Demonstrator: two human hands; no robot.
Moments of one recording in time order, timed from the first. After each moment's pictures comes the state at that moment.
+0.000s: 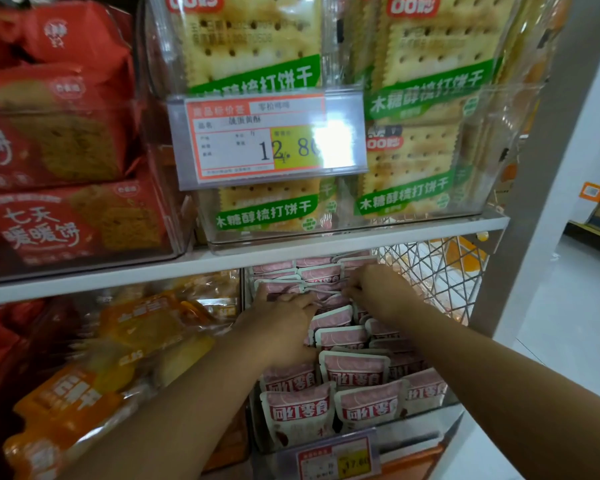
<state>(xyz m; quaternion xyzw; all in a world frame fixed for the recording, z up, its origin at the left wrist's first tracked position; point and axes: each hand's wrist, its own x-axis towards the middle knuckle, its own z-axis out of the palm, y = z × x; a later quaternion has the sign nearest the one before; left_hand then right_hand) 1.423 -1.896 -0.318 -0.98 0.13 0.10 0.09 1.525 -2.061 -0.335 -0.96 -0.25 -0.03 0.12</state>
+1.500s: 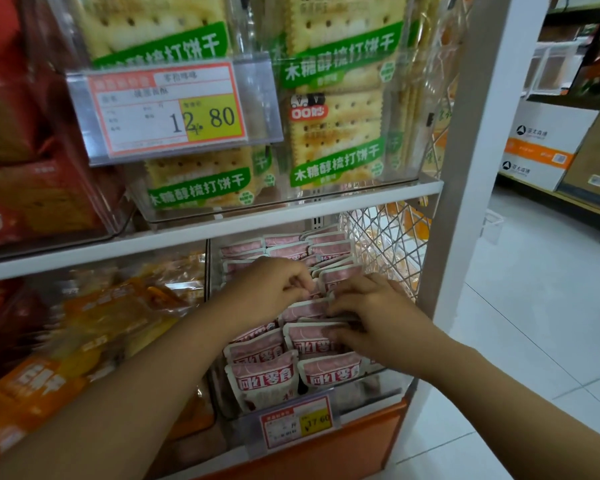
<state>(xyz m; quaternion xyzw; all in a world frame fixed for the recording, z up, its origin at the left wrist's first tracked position) 1.429 -1.918 -0.307 -0.96 0.15 -0.02 -0.24 1.421 -2.117 -0.323 -0.93 -0.33 -0.02 0.15</state>
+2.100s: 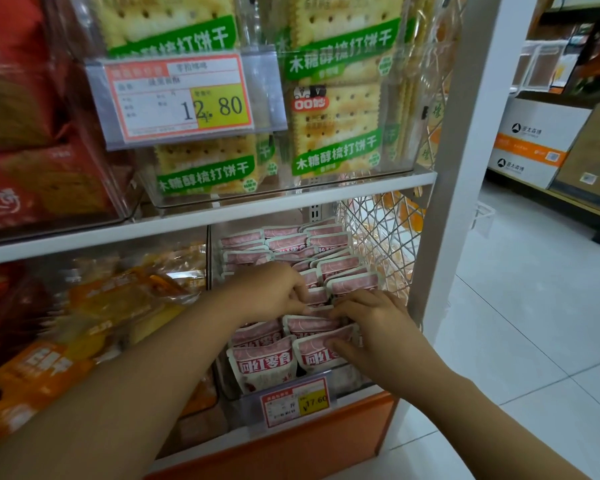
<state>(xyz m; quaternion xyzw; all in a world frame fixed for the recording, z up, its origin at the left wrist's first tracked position) 1.419 -1.922 -0.300 -0.98 0.14 0.11 -0.13 1.388 -2.117 -0.350 -0.93 -0.29 -0.12 0.19</state>
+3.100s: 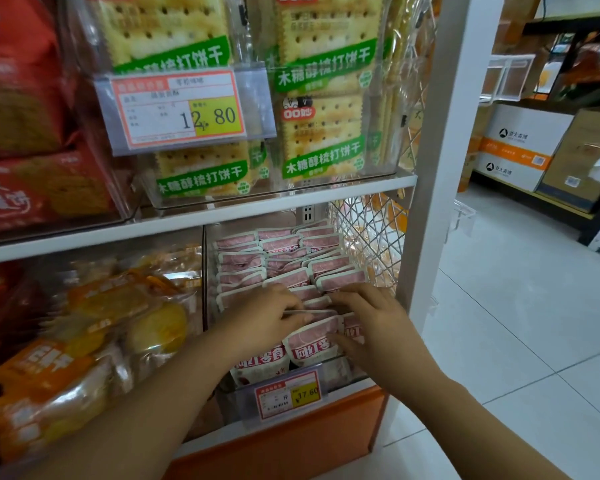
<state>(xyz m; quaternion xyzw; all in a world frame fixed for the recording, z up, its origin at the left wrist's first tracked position) 1.385 -1.930 -0.329 -0.97 0.13 0.03 -0.18 1.382 -2.126 -0.357 -0.92 -0.27 -0.17 0.23</state>
